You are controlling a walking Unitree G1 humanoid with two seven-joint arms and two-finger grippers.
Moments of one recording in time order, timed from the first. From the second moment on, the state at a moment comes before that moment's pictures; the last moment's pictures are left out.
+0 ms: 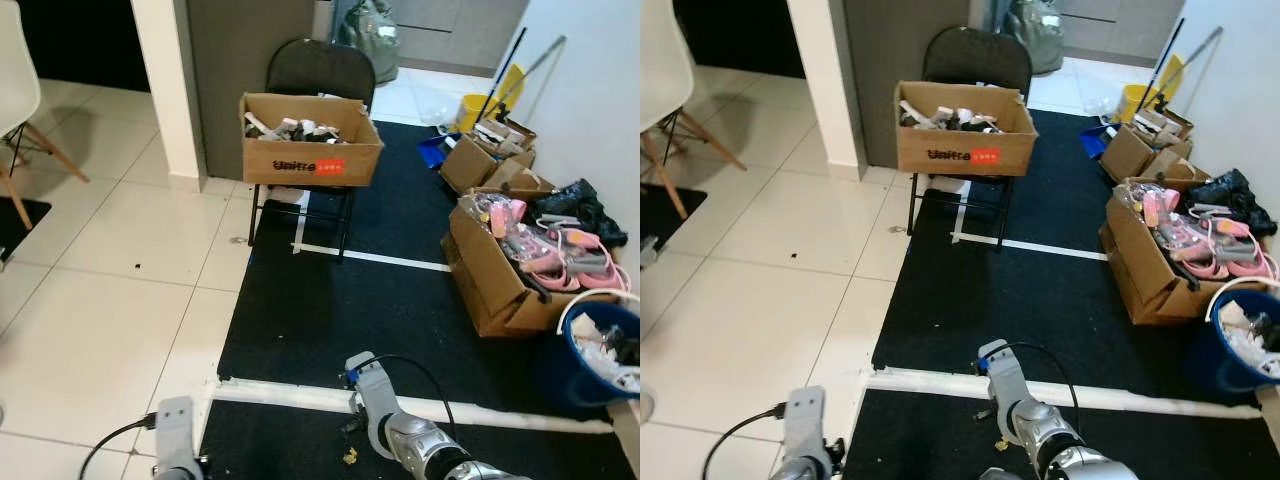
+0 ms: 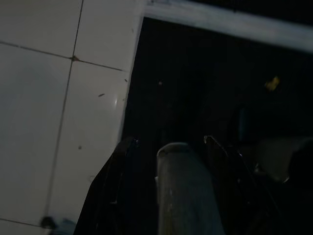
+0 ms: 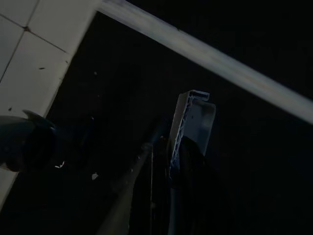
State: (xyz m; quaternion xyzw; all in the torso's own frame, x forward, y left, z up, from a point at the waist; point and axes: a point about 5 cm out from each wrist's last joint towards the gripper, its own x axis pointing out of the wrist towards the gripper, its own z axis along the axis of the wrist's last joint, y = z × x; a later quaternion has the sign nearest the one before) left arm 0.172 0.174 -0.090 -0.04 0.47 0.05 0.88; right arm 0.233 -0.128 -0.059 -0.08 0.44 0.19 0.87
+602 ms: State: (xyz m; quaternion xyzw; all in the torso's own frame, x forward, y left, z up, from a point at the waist) left arm 0.125 0.203 -0.104 0.04 0.52 0.04 0.85; right arm 0.210 -0.148 -0.073 -0.06 0.48 0.15 0.86
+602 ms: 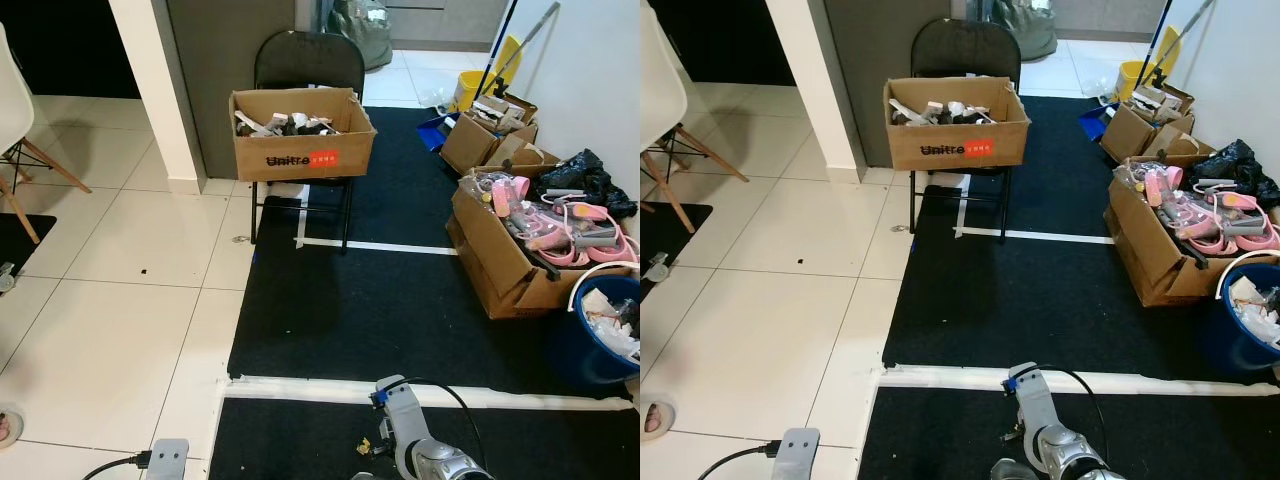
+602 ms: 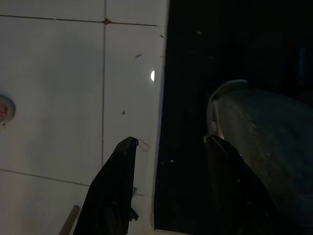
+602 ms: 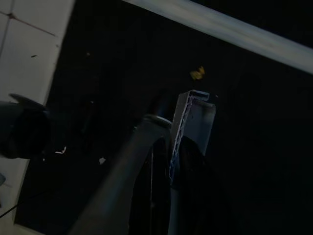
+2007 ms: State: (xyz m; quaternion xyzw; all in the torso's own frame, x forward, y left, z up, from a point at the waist) left arm 0.128 0.186 -0.106 0.11 0.53 -0.05 0.84; right arm 0.192 -0.135 -0.082 -0.07 0.50 0.20 0.84
